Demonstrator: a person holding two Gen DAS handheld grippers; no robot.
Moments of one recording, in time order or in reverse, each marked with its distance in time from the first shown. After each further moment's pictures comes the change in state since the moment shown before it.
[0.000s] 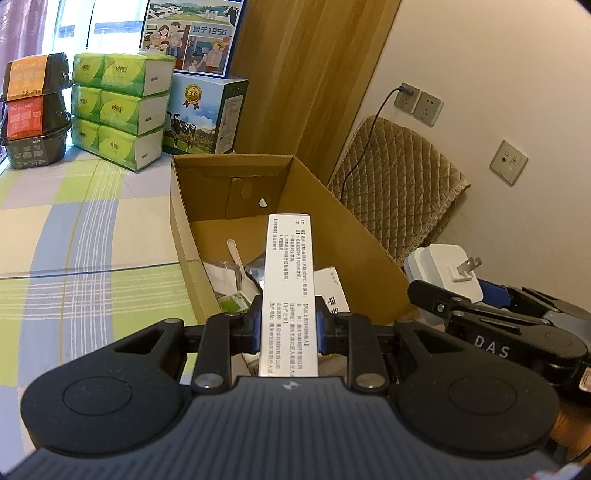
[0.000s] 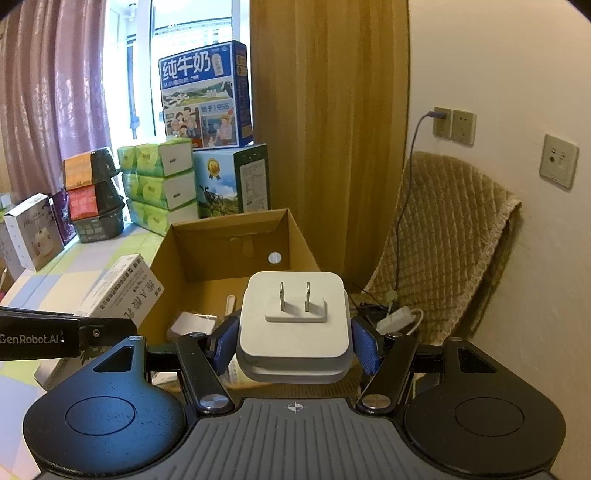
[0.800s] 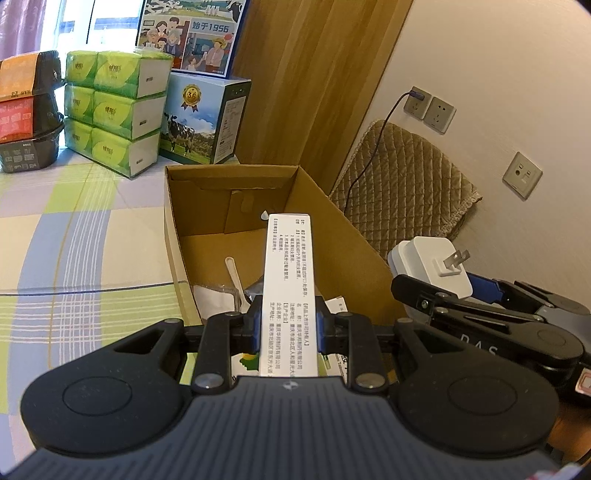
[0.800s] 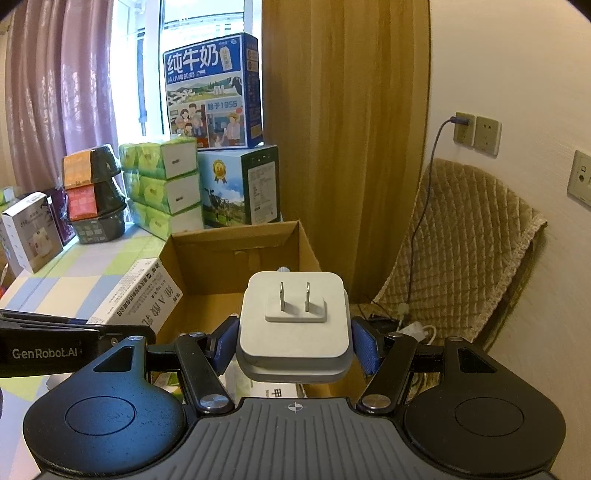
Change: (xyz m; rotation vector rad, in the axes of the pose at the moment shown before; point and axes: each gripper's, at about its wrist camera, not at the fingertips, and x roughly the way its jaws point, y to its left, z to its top) left arm 0.035 0.004 0.030 -0.020 0.006 0.006; right arm 0.044 -0.001 0.029 -0.029 0.009 0.028
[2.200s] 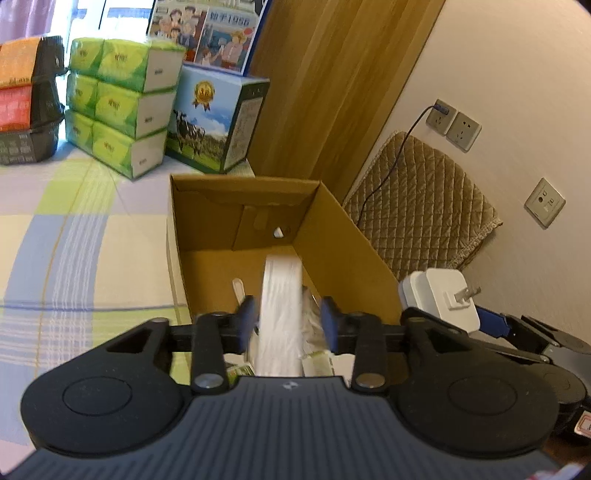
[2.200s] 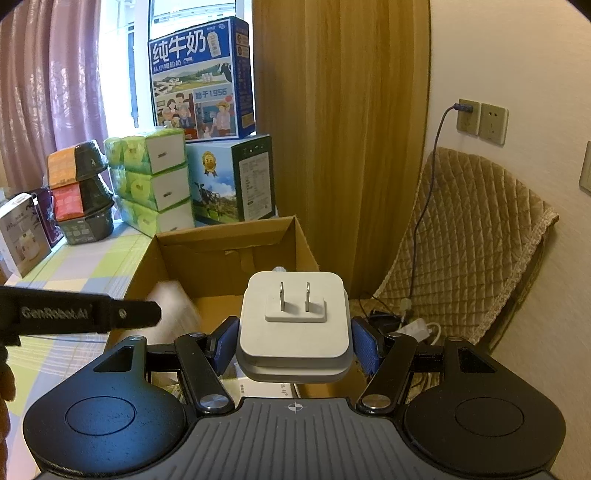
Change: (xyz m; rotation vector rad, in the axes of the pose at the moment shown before) left arm 0.042 0.022 0.028 -0.063 -0.013 0.013; right arm 0.039 -0.005 0.009 0.020 0.030 -0.010
